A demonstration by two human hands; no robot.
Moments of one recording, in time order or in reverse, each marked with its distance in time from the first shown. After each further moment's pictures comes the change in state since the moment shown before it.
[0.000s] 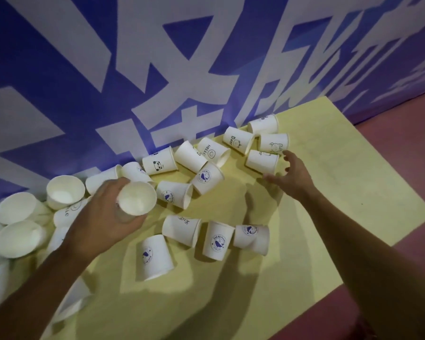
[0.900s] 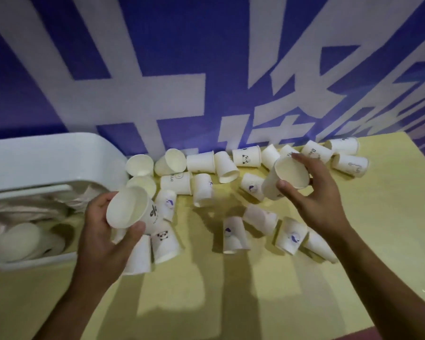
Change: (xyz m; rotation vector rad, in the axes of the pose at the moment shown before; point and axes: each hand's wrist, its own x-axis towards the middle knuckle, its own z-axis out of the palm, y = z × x) left_hand -0.168 -0.086 -0.112 -0.542 0.428 -0.218; right_hand -0.182 -0.195 0.073 0.164 0.030 -0.531
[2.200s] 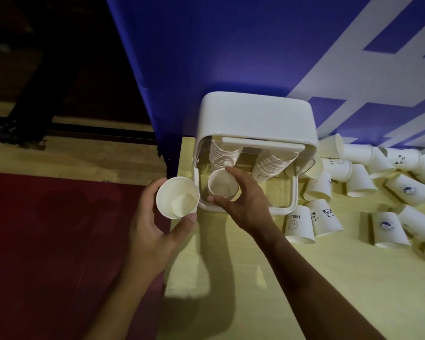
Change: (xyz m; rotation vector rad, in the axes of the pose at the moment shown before) left_hand -0.067 -0.090 -0.310 -0.068 0.177 -0.146; right_hand -0.153 -0.255 0.433 0.027 -0.392 -0.134
